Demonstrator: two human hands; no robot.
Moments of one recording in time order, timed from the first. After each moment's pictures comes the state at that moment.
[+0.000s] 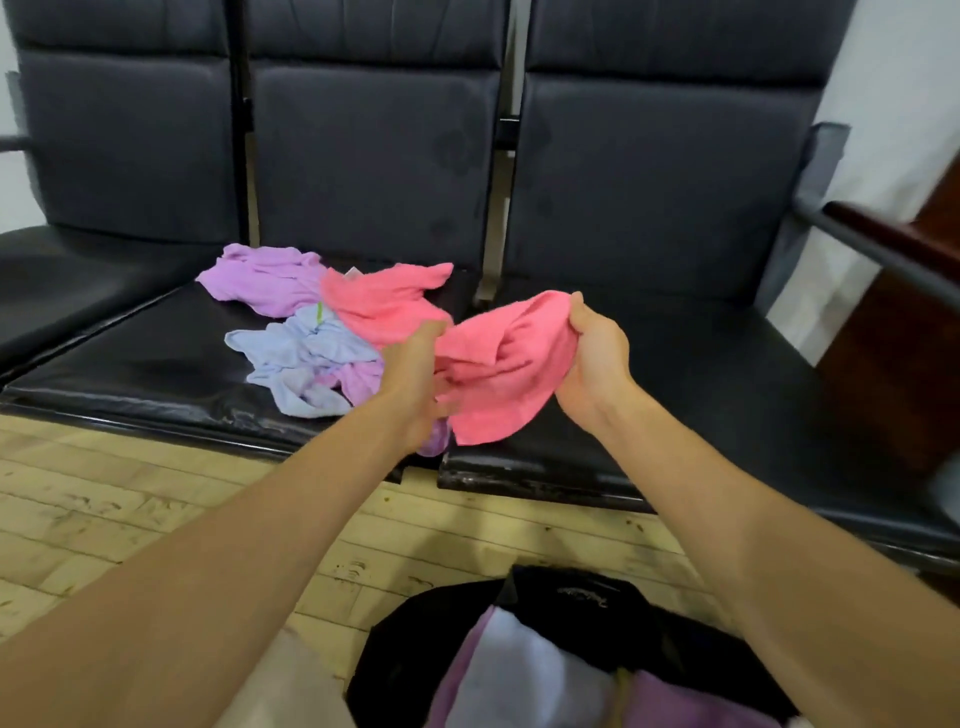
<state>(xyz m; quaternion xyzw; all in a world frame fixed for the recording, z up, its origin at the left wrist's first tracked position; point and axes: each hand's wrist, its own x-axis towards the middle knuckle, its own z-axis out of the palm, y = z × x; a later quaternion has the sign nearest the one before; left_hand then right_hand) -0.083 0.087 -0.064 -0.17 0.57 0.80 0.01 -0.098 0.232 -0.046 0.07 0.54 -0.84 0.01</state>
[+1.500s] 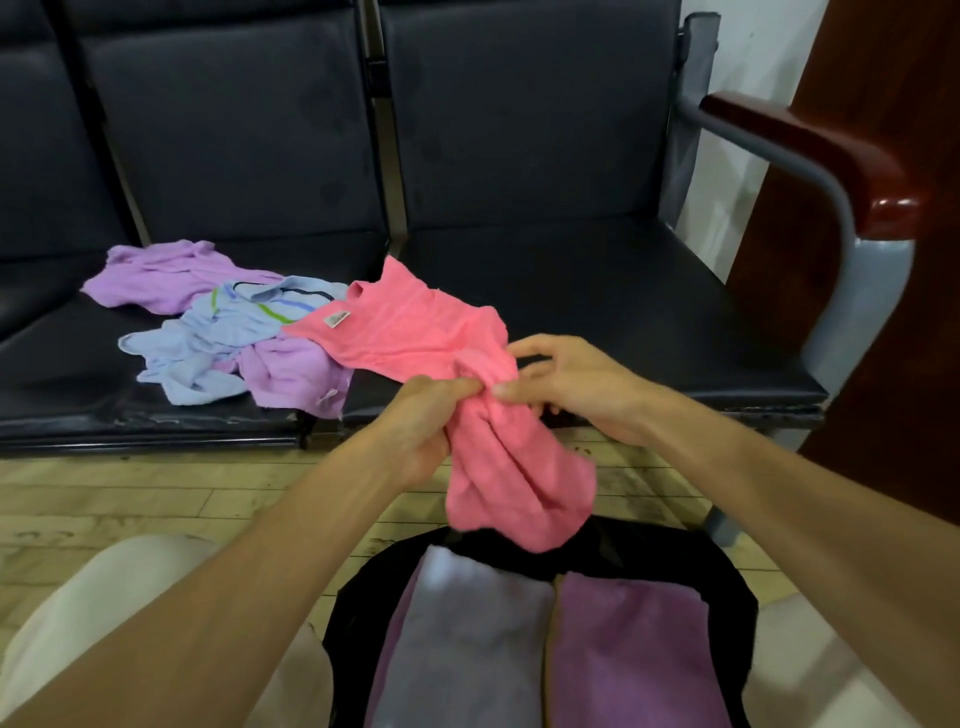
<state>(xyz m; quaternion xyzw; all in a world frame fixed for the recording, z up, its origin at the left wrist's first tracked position) -0.029 0.197 -0.106 -0.10 0.69 0.70 0.15 -0.036 0.366 -0.094 -0.07 0.81 -0.56 0.14</state>
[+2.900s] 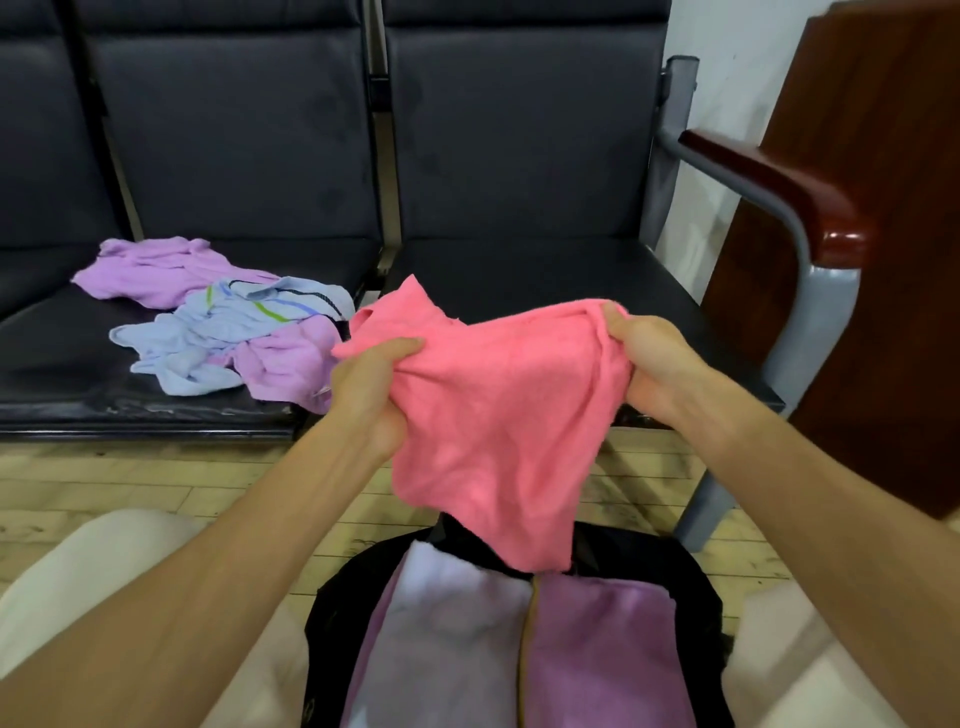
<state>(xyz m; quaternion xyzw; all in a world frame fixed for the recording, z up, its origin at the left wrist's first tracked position) -0.041 0.172 -0.099 -0.18 0.54 0.82 0.01 -0.027 0.404 -0.066 0.19 0.68 -0.71 -0.01</state>
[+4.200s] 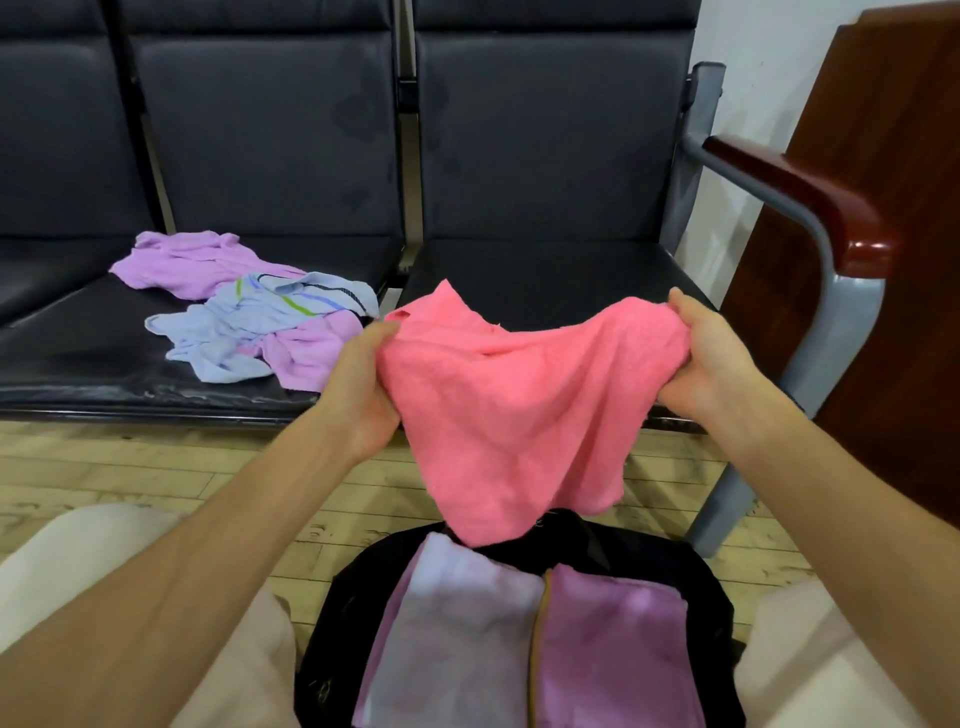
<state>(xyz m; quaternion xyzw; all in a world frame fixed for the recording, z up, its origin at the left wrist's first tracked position) -0.021 0.147 -0.087 -0.07 0.53 0.85 0.07 -0.008 0.411 -0.056 0.22 0.48 -0.85 -0.02</state>
